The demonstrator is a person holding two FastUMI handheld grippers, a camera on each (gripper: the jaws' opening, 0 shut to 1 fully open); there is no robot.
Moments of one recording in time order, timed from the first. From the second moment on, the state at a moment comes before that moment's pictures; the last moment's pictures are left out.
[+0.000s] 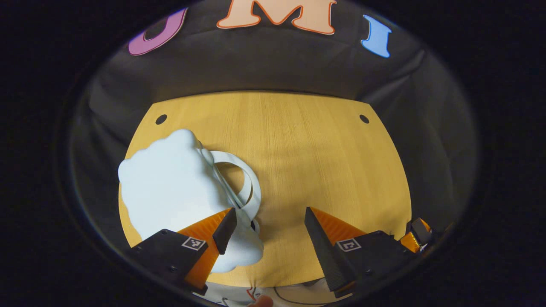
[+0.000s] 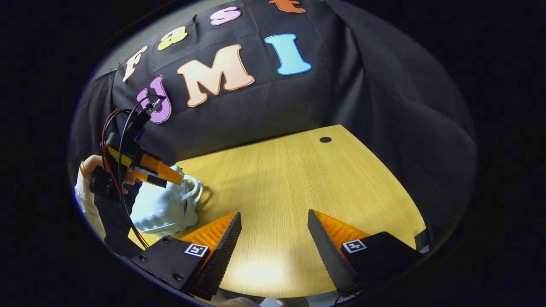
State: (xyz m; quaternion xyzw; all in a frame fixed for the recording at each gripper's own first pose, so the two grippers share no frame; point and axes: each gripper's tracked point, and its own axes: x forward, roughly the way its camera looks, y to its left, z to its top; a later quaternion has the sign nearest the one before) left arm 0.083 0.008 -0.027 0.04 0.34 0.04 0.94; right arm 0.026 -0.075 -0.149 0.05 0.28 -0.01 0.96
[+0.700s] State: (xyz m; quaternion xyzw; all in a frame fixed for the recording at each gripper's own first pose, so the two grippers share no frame) left arm 0.002 -0.034 -0.084 -0.05 0.32 0.04 0.95; right arm 0.018 -0.076 -0.141 0.04 0.29 0.06 0.96
